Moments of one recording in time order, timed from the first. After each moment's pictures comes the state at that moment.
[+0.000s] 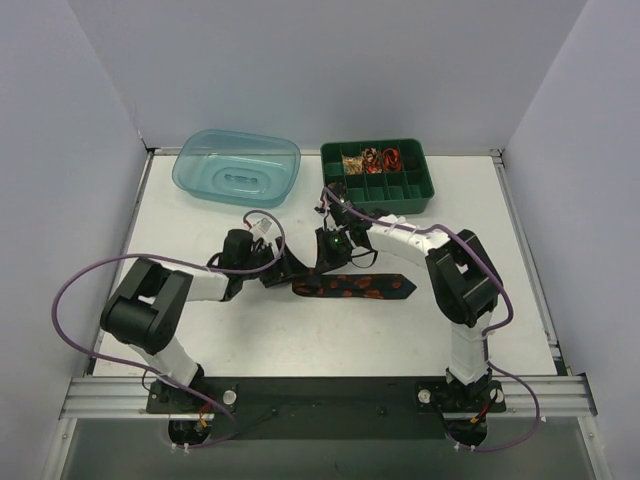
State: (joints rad) left arm -0.39 1.65 0.59 0.44 0.50 -0.81; right arm 0.65 1.94 1.32 -0.43 -0.34 0.39
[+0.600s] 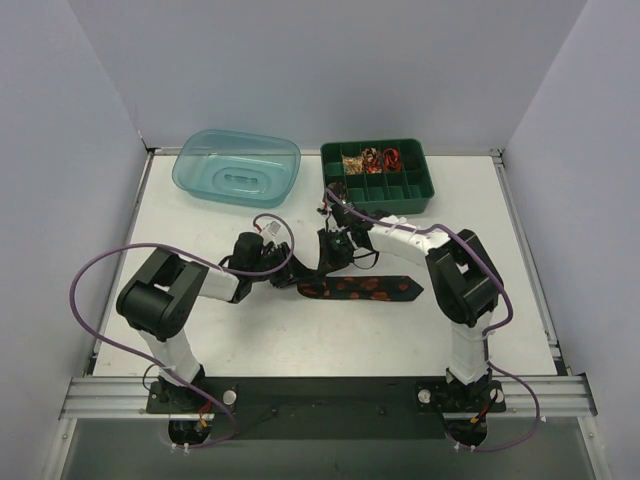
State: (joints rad) left arm -0.45 1.77 0.60 0.59 0.51 -0.90; right arm 0.64 1.94 1.30 -0.42 -0.33 0.39
